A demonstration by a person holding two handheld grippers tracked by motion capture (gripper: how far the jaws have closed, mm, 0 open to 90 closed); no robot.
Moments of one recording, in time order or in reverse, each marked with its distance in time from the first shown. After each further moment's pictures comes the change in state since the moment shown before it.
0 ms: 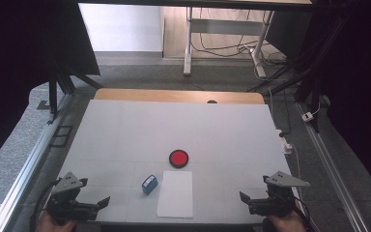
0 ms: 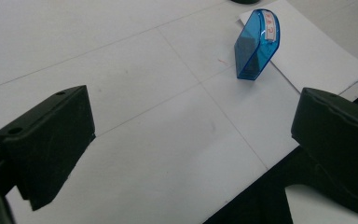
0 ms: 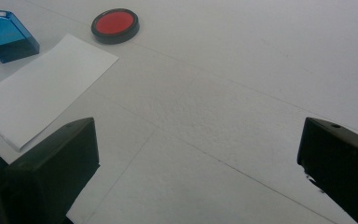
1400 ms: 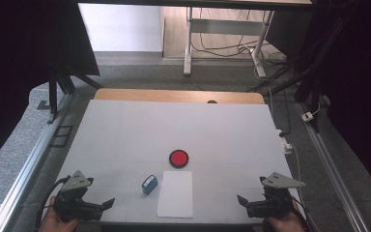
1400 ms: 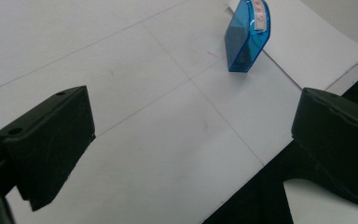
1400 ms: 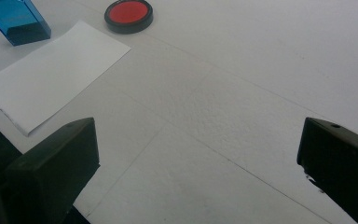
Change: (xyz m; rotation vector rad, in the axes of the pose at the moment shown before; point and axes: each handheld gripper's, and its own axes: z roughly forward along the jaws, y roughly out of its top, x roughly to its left) left arm -0.007 0.010 0.010 0.049 -0.031 0.069; right arm 0.006 0.001 0.002 0.026 0.026 -0.063
